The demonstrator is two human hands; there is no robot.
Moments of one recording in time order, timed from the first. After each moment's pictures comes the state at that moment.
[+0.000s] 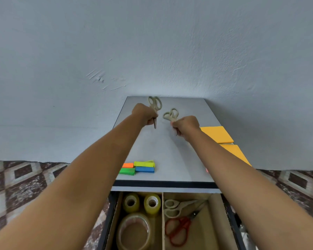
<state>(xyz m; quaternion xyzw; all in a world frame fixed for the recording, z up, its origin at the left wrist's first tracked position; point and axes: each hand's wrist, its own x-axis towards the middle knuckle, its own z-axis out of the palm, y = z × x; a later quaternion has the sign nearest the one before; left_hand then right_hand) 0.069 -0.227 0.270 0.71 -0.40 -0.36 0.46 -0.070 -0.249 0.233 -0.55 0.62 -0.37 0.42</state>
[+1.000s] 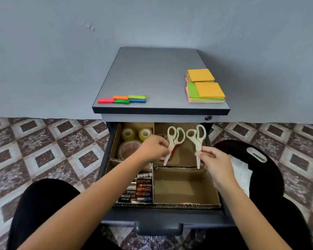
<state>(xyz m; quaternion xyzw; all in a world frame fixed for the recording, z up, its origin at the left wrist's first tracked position) -0.027 0.012 0.129 0.65 -0.54 -0.47 0.27 -0.212 0.029 0.124 -0.42 0.61 -0.44 0.51</state>
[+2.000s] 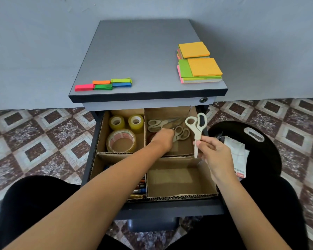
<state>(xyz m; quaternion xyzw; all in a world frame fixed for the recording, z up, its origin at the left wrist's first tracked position) -0.074 -0.050 0.054 0.65 -0.73 -0.23 0.03 -0.220 0.029 0.103 -0.36 0.60 -0.49 0.52</state>
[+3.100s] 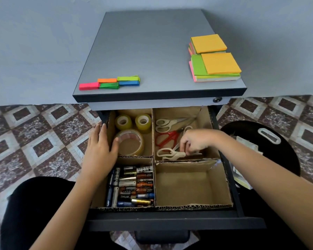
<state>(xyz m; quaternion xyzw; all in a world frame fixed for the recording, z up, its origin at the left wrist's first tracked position) 0.069 0.052 0.087 0.80 -0.54 -0.12 0.22 -0.182 -0.075 0.106 -0.79 0.43 0.23 0.37</state>
